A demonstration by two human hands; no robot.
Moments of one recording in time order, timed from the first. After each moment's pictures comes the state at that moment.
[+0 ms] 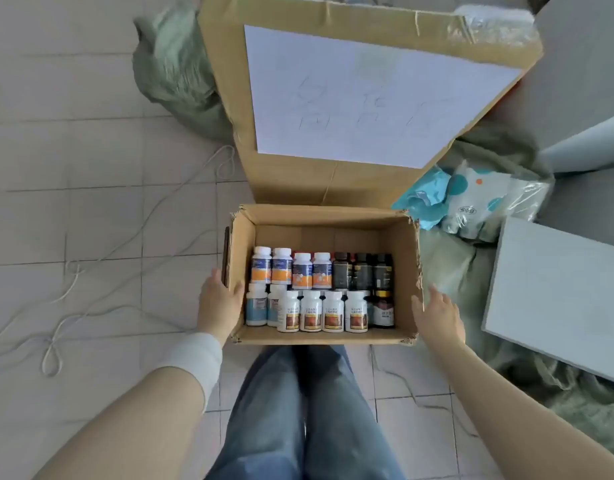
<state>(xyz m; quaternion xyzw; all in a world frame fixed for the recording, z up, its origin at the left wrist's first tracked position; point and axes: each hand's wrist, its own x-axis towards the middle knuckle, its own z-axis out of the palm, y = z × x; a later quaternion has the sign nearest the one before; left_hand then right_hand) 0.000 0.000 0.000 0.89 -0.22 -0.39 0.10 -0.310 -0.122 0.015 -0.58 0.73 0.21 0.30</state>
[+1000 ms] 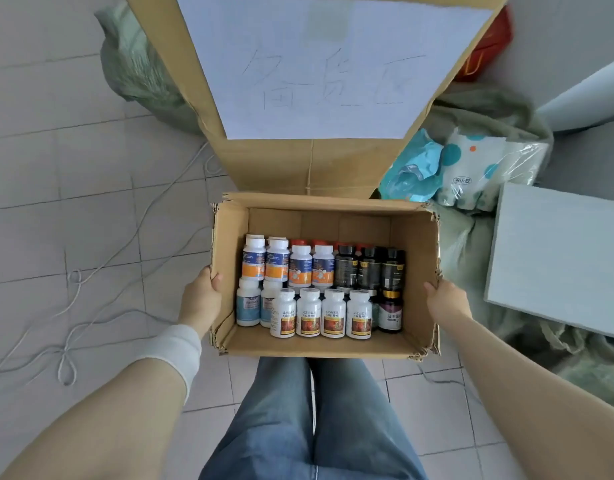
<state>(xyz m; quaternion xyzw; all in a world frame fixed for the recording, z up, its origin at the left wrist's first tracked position) 0.009 0.003 -0.013 0.89 -0.27 -0.37 0.04 -0.342 -0.129 -0.006 -0.51 0.76 0.21 0.35</state>
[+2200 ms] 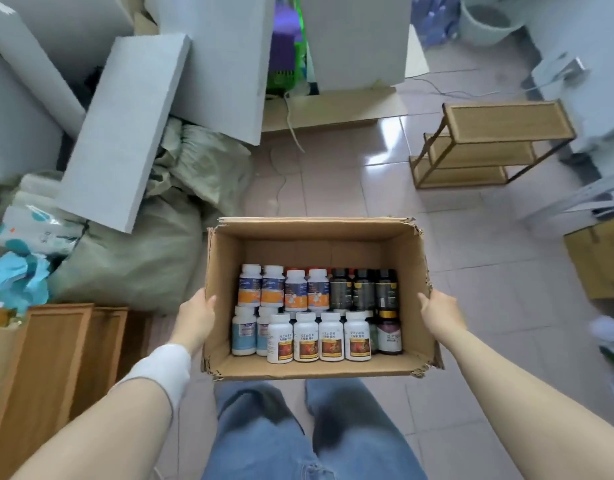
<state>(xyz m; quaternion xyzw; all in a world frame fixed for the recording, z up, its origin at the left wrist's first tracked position) -0.451 0.309 0.099 0.45 -0.81 -0.35 -0.16 -0.596 0.660 0.101 0.12 0.94 -0.14 0.29</state>
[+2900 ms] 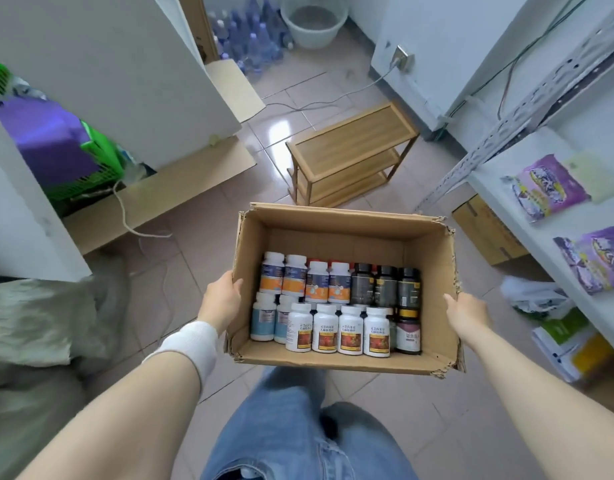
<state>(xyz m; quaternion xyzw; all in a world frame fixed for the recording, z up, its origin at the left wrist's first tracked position) -0.889 0.573 0.096 0.21 -0.89 -0.33 -0.24 -0.849 0.956 0.108 0.37 0.89 -0.14 0.24</state>
